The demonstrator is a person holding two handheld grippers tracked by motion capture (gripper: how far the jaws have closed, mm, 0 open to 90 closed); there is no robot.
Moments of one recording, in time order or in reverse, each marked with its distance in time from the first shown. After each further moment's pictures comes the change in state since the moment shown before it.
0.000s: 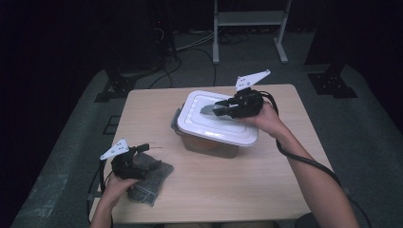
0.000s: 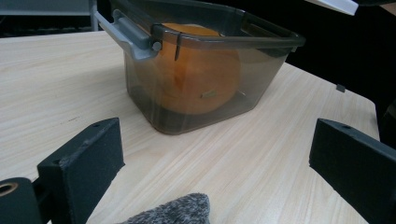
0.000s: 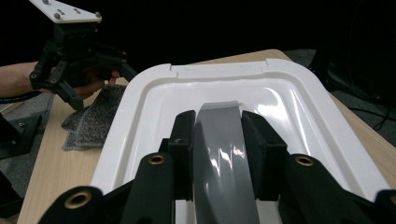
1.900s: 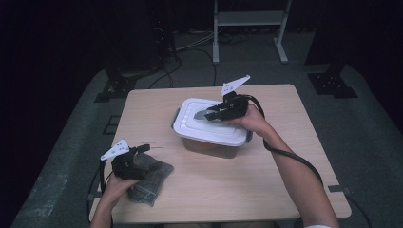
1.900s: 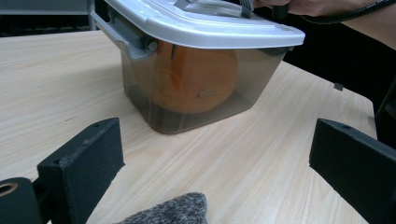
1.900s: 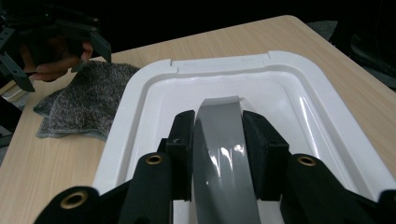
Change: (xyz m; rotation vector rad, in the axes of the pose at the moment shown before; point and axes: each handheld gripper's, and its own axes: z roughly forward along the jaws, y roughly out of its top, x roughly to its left) left arm -0.001 0.000 0.000 0.006 -0.007 0.001; right arm -0.031 -0.022 0.056 0.091 0.050 0.031
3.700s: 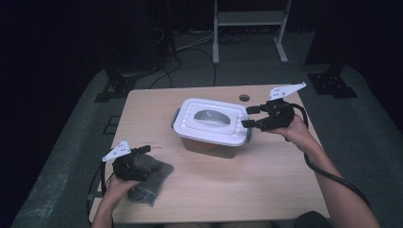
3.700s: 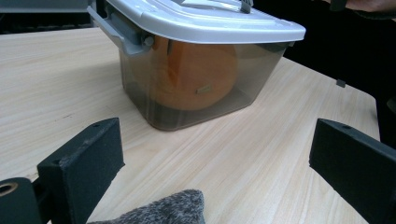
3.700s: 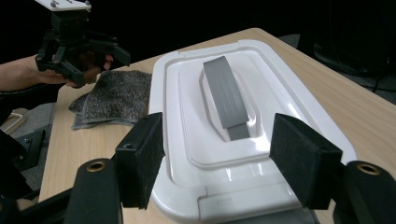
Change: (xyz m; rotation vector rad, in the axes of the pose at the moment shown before) left arm -0.005 -0.002 0.002 0.011 0.010 0.008; right arm 0.030 -0.053 -0.115 -0.123 -0.089 0.087
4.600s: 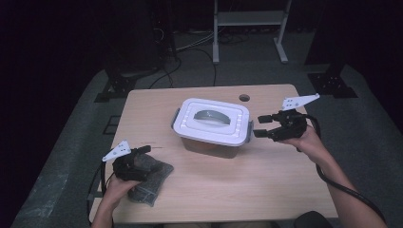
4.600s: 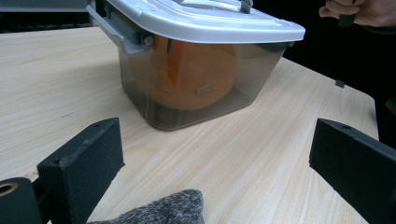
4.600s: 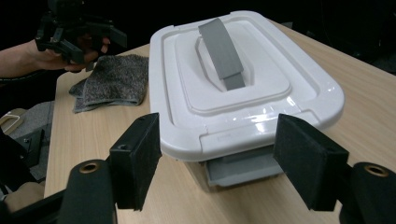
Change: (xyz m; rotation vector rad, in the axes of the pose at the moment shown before) left arm 0.000 0.000 0.001 0.000 -0.003 -0.009; right arm 0.004 -0.036 -0.024 0.015 -0.024 0.046
